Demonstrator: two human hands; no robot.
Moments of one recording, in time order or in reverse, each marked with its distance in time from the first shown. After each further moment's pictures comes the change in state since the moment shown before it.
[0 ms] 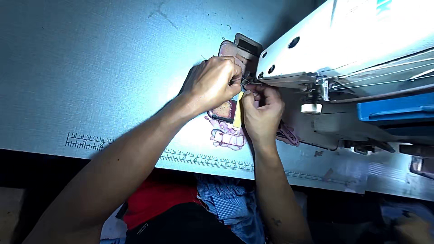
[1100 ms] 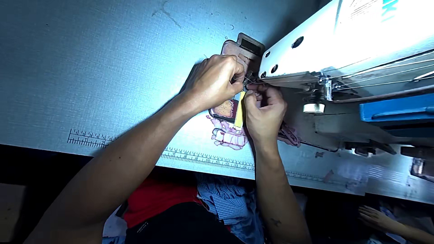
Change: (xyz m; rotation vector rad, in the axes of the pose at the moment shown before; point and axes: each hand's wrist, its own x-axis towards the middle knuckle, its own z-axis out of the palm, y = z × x) left_hand 0.002 -0.004 0.001 -0.073 0.019 -0.012; right_hand 0.002 0.001 0.002 0.037 0.027 0.012
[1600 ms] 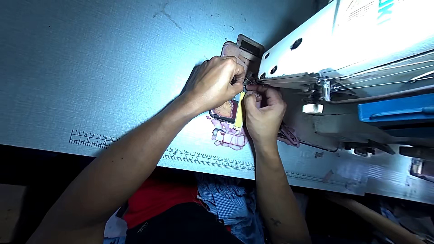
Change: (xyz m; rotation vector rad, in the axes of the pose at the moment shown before) left_hand 0.000 0.001 0.000 0.036 -0.011 -0.007; right_hand 0.000 0.000 0.001 -0.005 0.011 -0.013
